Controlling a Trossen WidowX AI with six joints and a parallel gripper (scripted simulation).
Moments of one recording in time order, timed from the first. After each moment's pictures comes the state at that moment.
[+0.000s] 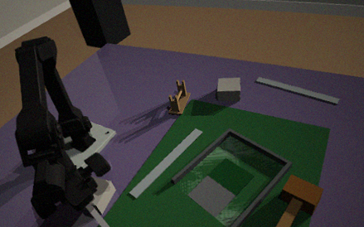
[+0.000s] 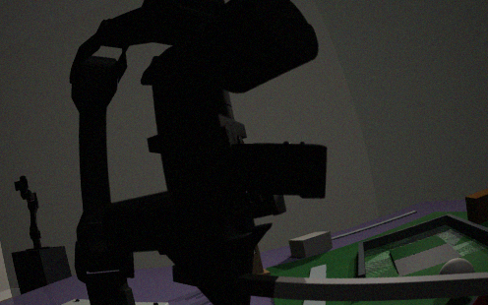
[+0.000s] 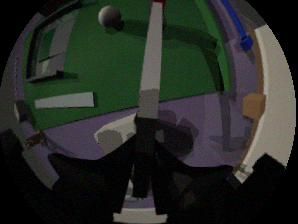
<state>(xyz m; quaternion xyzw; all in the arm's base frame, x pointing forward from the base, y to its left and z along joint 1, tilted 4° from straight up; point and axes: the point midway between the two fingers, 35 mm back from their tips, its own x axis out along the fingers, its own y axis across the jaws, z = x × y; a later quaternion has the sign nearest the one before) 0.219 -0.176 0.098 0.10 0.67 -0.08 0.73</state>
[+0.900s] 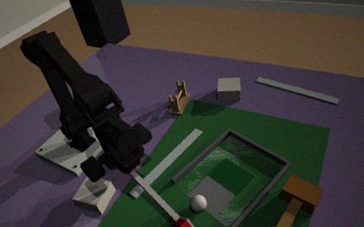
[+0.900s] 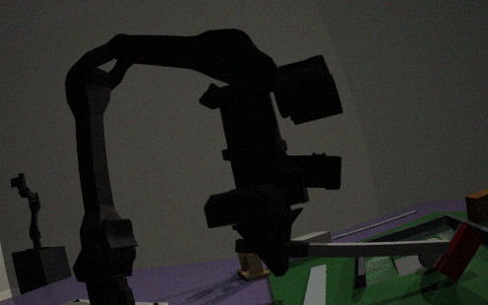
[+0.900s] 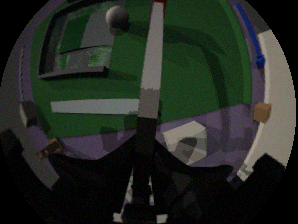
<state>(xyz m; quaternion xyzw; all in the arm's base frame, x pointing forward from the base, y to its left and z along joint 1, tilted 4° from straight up) 0.255 -0.048 0.106 0.10 0.67 -0.07 0.73</state>
